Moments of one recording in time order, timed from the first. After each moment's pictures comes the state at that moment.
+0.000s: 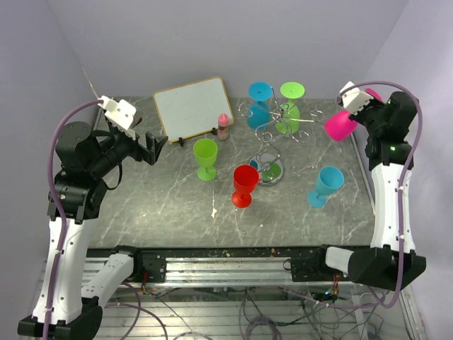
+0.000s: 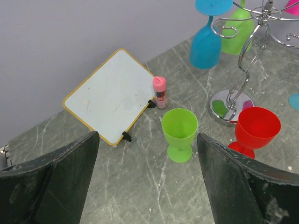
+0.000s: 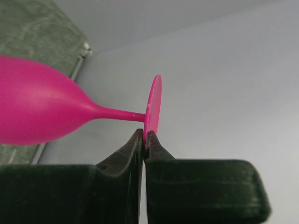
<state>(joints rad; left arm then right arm) -0.14 0.85 1.29 -0.53 0.45 0.19 -0.21 1.19 1.36 -0.36 -0.05 -1.15</state>
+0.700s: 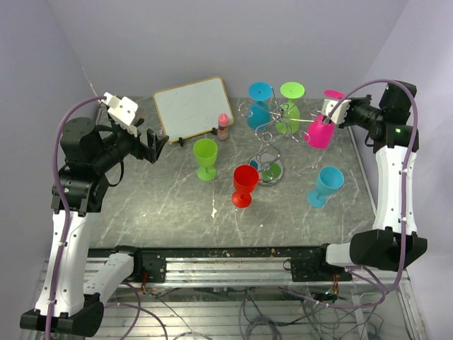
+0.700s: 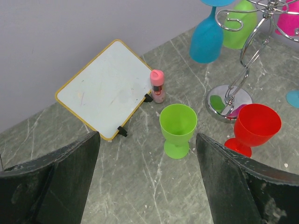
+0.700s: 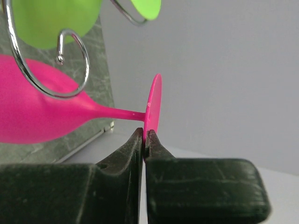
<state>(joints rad) -0.12 0.88 1.28 -0.53 0.47 0.17 -0.21 1.34 1.58 -0.70 -0.63 -1.59</state>
